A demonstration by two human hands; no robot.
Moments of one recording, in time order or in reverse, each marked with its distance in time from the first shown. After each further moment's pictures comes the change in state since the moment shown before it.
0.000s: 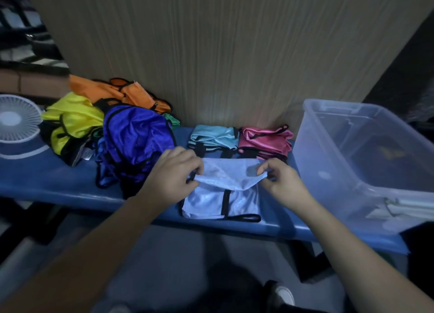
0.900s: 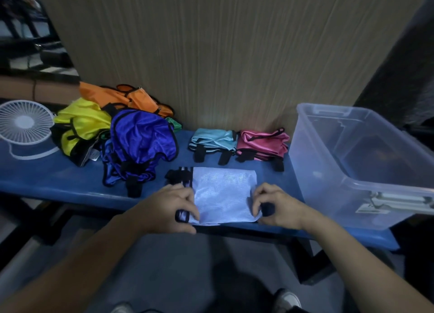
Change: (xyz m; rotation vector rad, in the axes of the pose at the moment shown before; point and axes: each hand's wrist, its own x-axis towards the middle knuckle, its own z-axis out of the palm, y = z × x) left_hand -0.059 0.003 0.002 -0.180 -0.422 0.068; right_hand -0.037 0.018 -0.009 -0.219 -0.503 -0.157
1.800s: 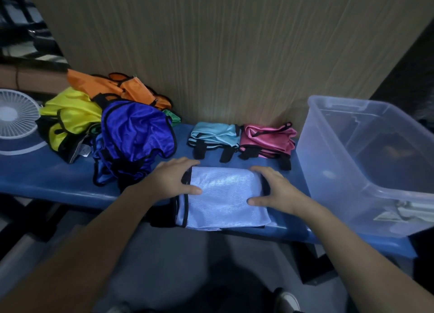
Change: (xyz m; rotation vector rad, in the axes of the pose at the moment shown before) left_hand 0.063 -0.047 -0.007 -0.078 -0.106 -0.407; right_hand 0.051 0.028 0.001 0.028 0.133 0.172
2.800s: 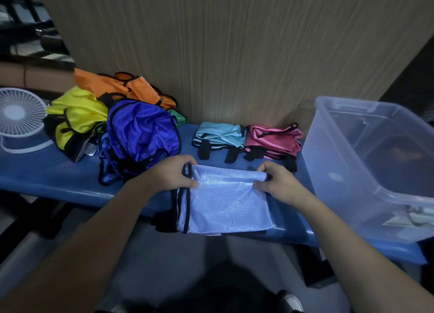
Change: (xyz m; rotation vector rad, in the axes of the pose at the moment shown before) left_hand -0.005 0.007 -0.022 -0.327 0.017 -0.111; right_hand 0.015 -0.028 -0.007 0.254 0.103 0.142
